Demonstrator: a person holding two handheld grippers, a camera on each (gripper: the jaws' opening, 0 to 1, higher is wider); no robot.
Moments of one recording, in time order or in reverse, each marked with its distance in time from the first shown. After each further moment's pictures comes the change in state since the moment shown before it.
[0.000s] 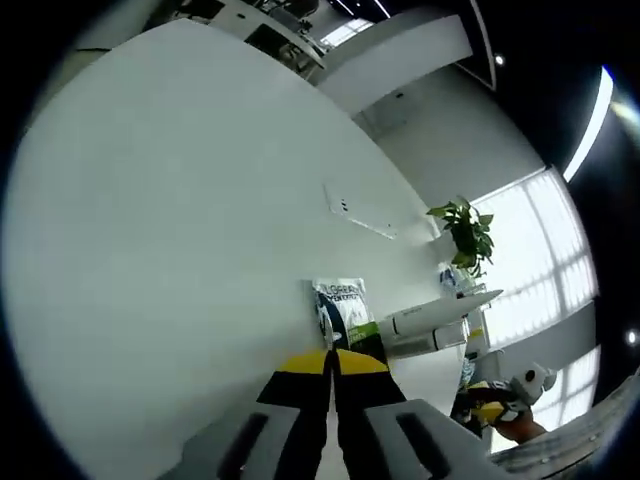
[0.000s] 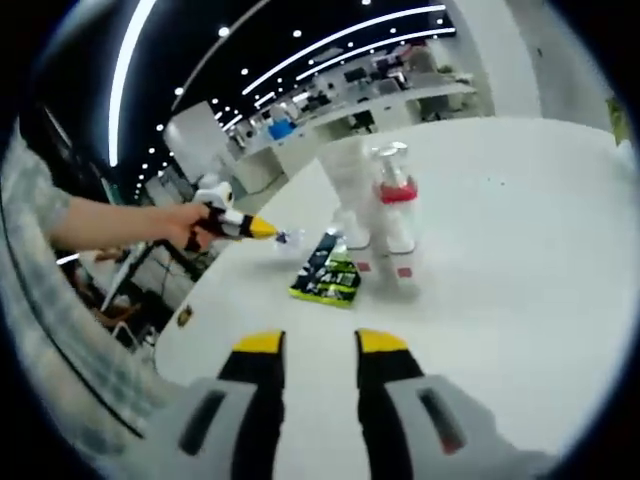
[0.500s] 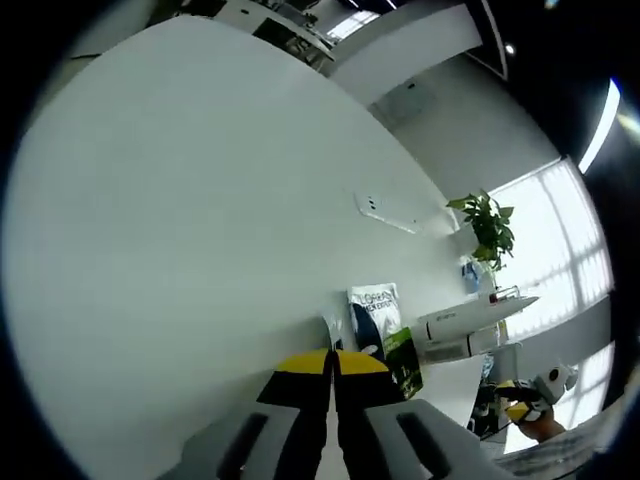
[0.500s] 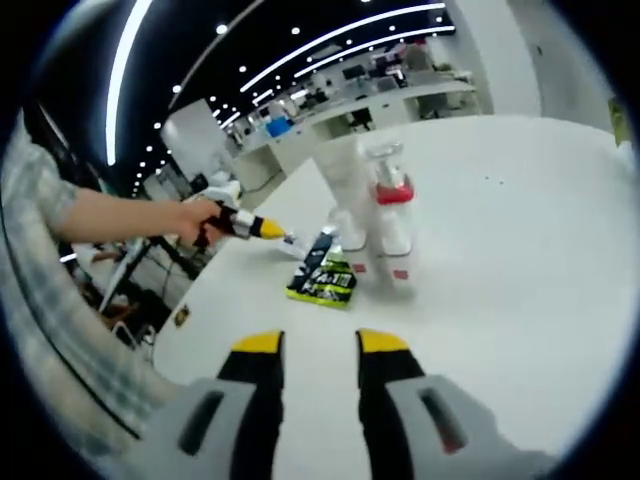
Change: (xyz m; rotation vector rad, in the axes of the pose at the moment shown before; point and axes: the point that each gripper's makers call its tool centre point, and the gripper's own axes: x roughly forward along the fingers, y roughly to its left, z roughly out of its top) left arm 0.016 0.029 0.005 0.054 0.082 0.145; right arm 0.000 -0.004 0.001 0.004 0.011 -0.009
